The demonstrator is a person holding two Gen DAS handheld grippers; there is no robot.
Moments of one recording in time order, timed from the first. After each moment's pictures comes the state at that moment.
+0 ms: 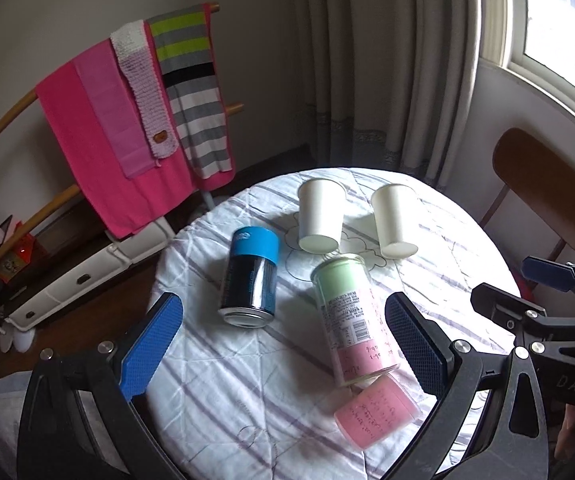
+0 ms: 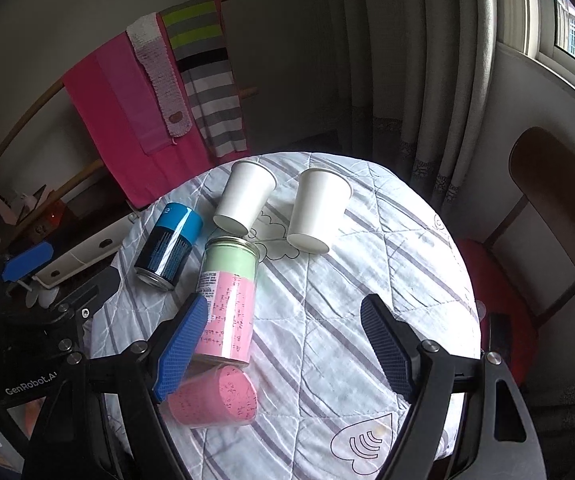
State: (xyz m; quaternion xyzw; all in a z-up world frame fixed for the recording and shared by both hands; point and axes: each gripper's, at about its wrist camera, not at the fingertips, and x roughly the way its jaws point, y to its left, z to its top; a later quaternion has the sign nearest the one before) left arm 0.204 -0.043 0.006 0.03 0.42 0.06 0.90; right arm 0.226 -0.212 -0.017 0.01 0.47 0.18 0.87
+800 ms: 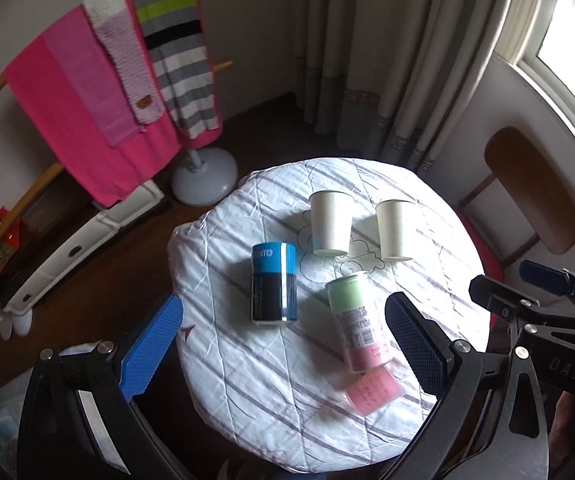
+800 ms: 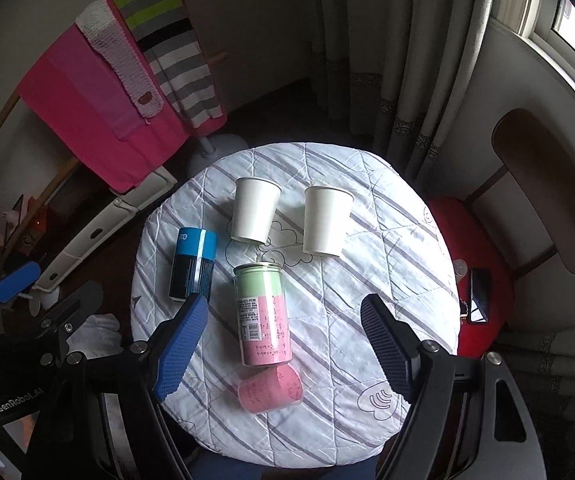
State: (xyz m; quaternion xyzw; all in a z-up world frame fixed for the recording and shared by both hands) left arm 0.282 0.017 0.082 0.01 0.54 0.01 0.84; right arm 0.290 -0.167 0.057 0.03 0.58 0.10 0.81
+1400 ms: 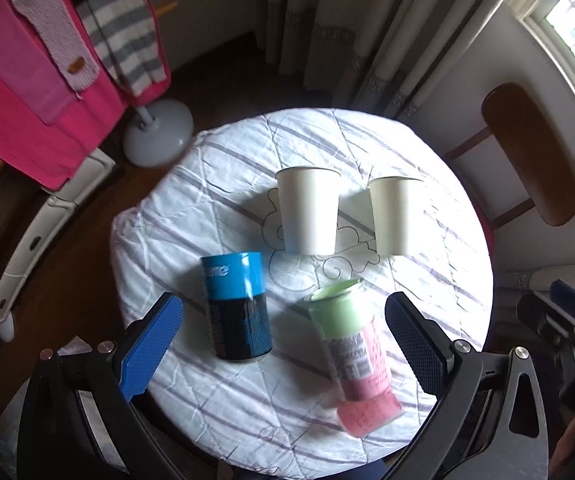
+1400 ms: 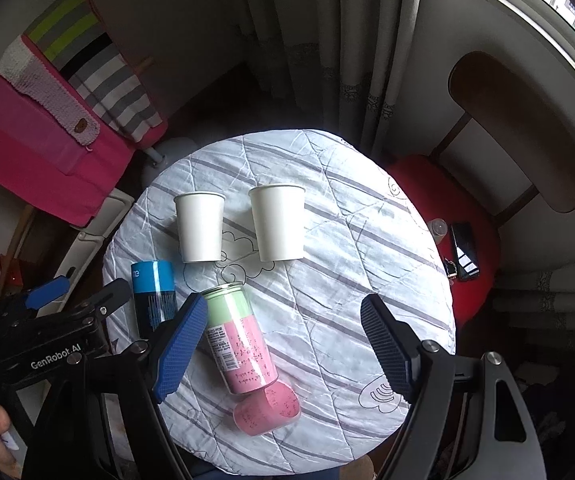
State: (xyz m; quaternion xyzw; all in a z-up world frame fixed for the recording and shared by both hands) left arm 0.384 -0.001 -0.008 0.00 0.65 -0.05 0.76; right arm 0.329 -0.192 0.023 0.09 0.63 0.00 0.77
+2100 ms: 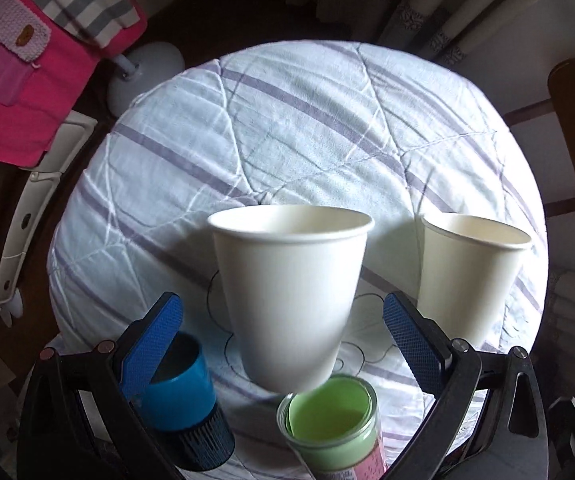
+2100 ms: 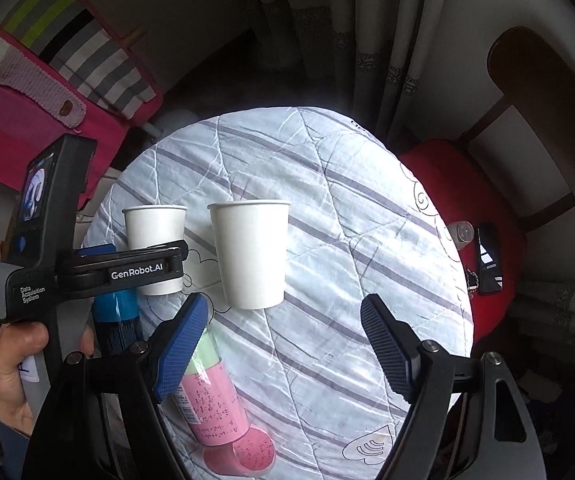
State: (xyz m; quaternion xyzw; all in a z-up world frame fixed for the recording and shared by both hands) left arm 0.484 -0.048 -0.145 0.02 0.74 -0.02 0.67; right arm 0.393 -0.223 -0.055 0.09 0.67 0.04 0.74
